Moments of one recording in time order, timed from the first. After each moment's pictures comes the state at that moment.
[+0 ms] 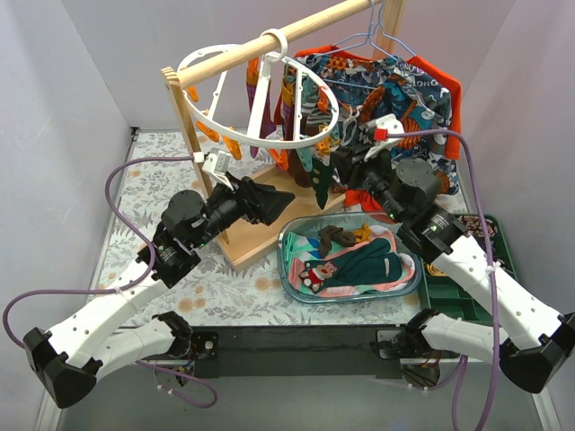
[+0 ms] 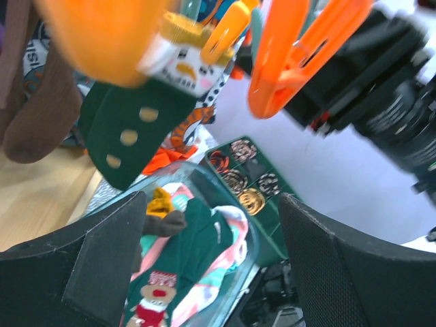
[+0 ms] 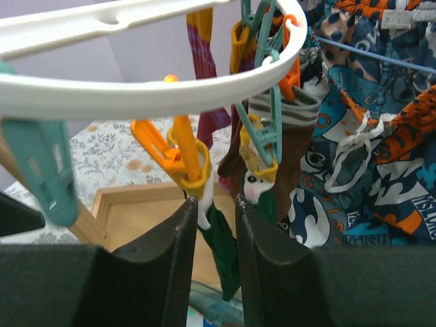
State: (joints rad) left arm -0.75 0.91 0.90 0.10 0.10 -0.62; right arm 0.73 1.06 1.15 -0.04 0.16 0.08
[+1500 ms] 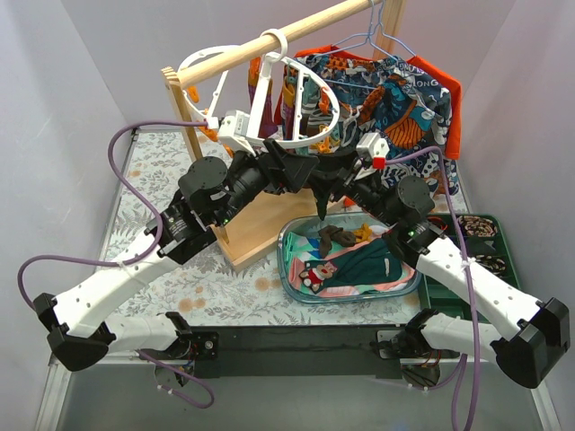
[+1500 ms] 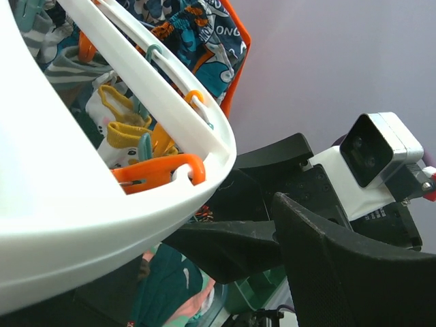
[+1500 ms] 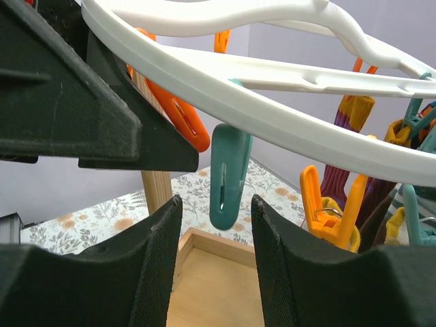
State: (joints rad) left arm -0.93 1.15 1.36 -0.12 -0.19 -0.64; right arm 0.73 1.07 0.92 0.51 -0.30 0.12
